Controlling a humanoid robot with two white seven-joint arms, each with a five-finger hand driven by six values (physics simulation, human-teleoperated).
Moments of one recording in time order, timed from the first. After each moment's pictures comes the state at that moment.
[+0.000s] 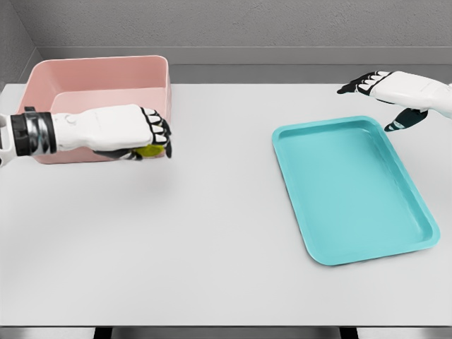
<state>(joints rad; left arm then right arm) -0.86 0.90 -0.92 -1.58 -0.39 -0.61 -0.34 -1.00 -0.93 1.07 -1.13 0.23 -0.61 0.25</state>
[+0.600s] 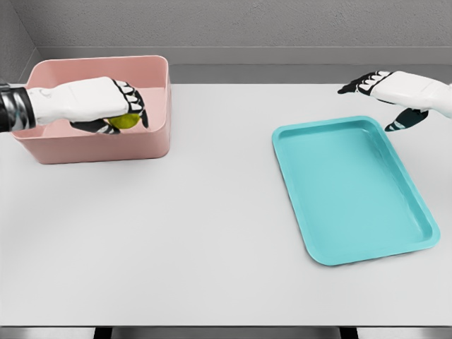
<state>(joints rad) -0.93 0.89 -0.91 -1.41 -0.37 -0.61 -0.34 -1.00 -0.93 1.07 -1.12 0.23 -0.61 0.25</state>
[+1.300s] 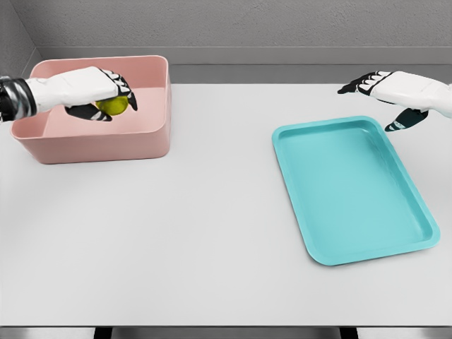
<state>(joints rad) -0.95 0.76 -0.88 -1.12 -0.38 -0.61 -0.34 -1.00 -0.93 1.07 -1.12 0.23 -0.61 0.25</state>
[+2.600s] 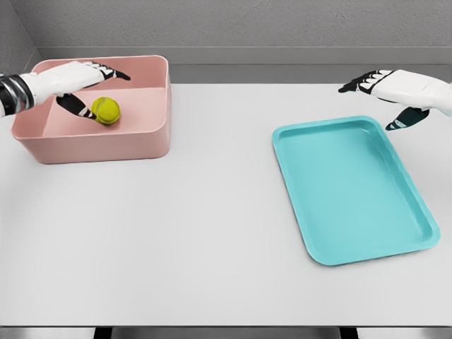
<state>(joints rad) -0.98 0.64 -0.82 -0.80 -0.38 -0.61 -0.32 -1.01 -0.93 1.07 -1.12 0.23 -0.61 0.25</state>
